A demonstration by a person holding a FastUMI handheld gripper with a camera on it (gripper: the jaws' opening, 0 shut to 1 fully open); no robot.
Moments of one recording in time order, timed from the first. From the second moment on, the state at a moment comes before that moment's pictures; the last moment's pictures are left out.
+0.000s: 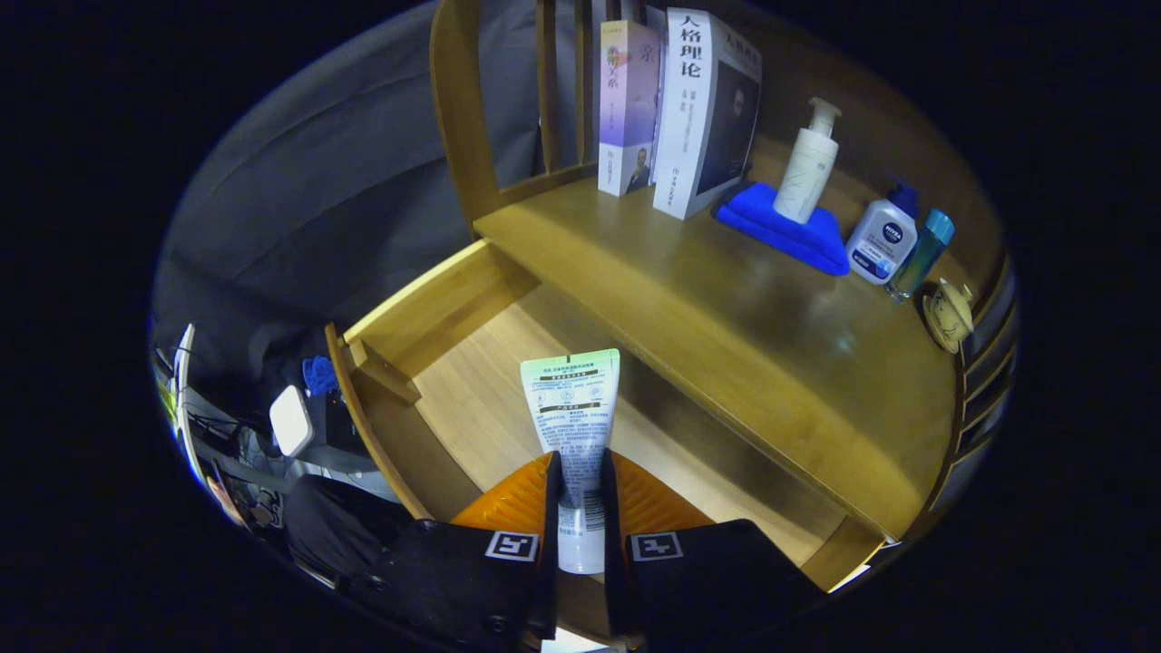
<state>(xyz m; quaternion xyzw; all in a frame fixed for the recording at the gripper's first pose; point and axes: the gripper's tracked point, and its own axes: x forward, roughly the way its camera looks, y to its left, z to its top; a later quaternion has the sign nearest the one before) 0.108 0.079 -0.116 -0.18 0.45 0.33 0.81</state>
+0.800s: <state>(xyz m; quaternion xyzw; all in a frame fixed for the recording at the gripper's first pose) 0.208 0.059 -0.053 -0.08 0.42 0.22 0.88</state>
